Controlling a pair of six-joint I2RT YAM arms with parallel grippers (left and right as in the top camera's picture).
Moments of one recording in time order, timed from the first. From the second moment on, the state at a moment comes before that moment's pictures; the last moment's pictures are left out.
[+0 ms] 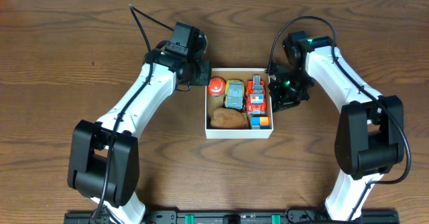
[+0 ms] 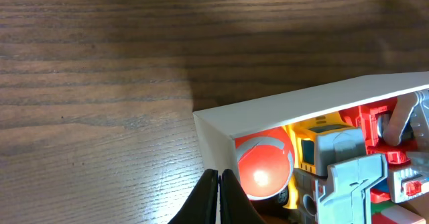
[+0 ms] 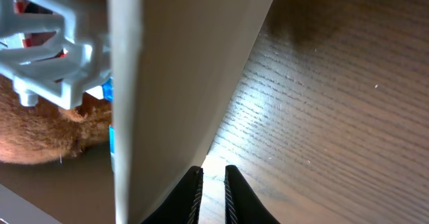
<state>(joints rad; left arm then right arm) -0.35 1.82 1.35 -0.66 0.20 -0.24 0.22 1.99 1.48 -1.22 -0.34 -0.09</state>
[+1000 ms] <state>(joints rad) -0.02 1.61 1.38 -0.67 -0.07 -0.15 0.17 1.99 1.65 -0.65 0.06 0.04</state>
